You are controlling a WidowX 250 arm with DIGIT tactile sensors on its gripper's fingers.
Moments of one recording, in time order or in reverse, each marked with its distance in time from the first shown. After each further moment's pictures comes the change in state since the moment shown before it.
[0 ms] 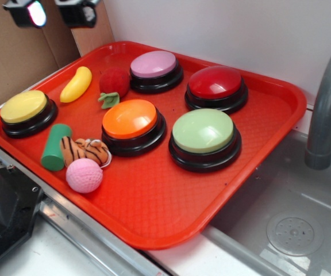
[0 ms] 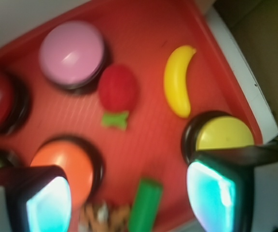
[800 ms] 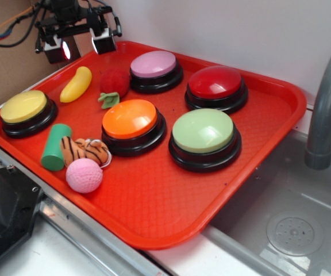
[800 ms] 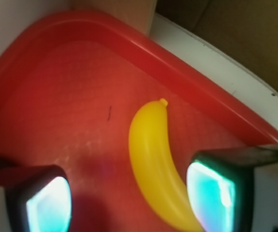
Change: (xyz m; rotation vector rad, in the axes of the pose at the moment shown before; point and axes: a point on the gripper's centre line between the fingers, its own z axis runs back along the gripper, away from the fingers) arm 0.071 0.043 -0.094 0.062 -0.107 0.438
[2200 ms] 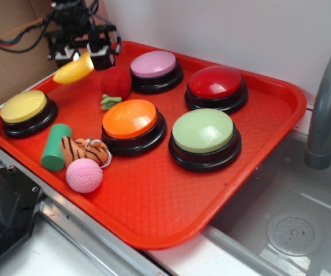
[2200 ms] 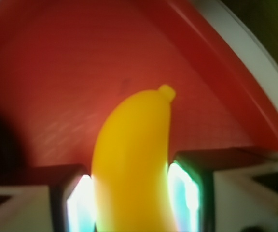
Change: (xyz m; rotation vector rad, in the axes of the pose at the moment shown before) arm -0.016 -0.017 0.010 -0.056 0.117 -0.390
